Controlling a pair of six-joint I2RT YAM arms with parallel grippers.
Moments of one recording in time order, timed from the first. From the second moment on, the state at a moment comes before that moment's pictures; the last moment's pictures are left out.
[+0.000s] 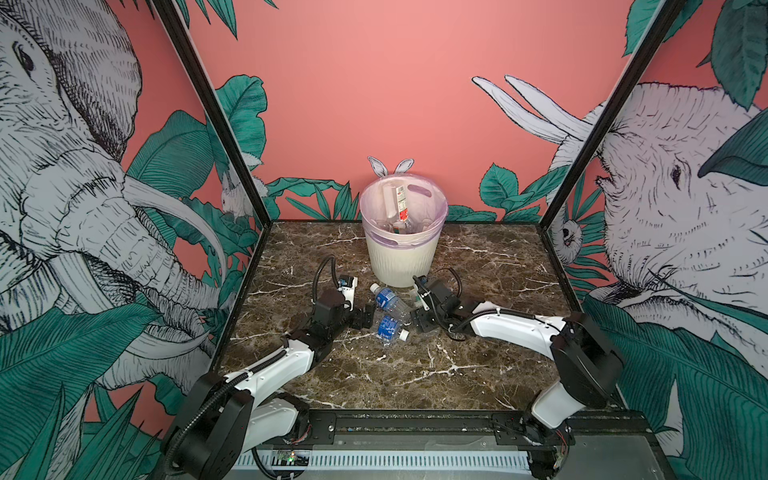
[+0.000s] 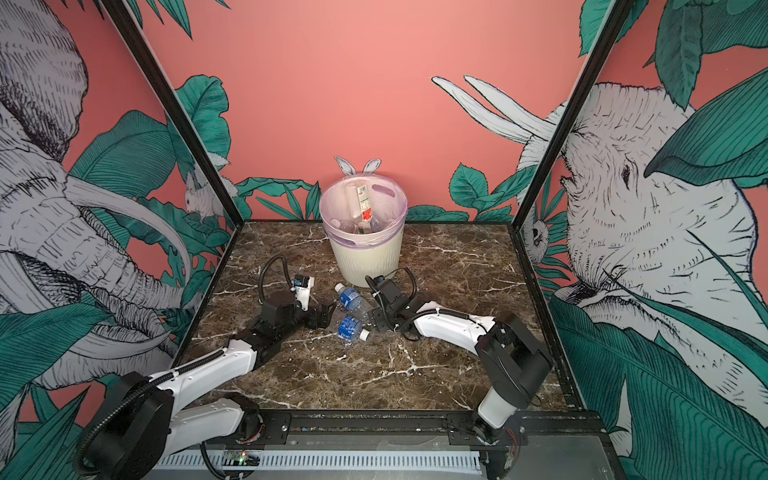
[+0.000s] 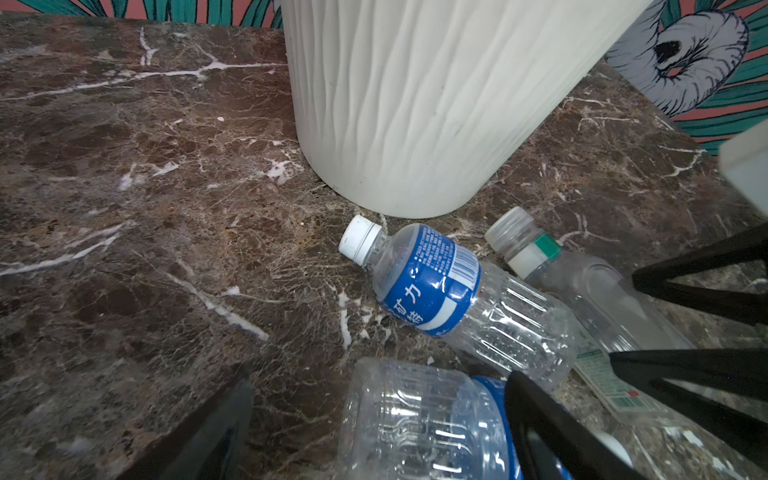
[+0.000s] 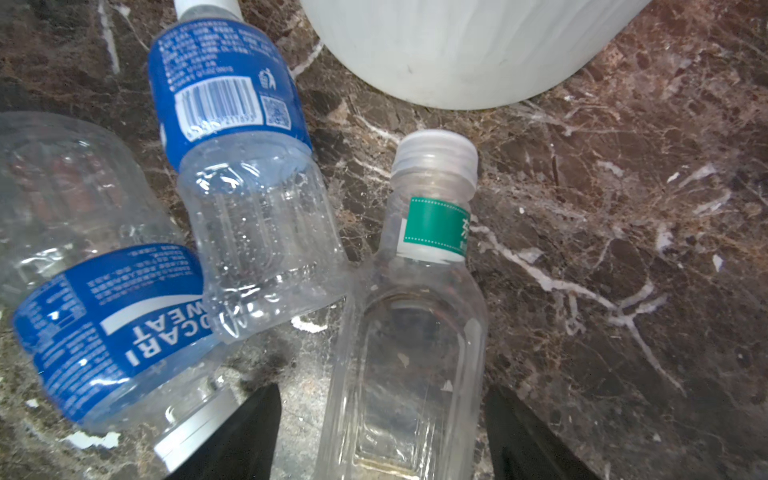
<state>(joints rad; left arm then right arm) -0.50 1.16 0.43 0.22 0.03 -0.24 0.82 1.64 0.99 -0.34 0.15 0.29</state>
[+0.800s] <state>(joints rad) -0.50 1.21 0.43 0.25 0.04 -0.25 0.82 1.73 0.99 -0.34 0.17 0.30</state>
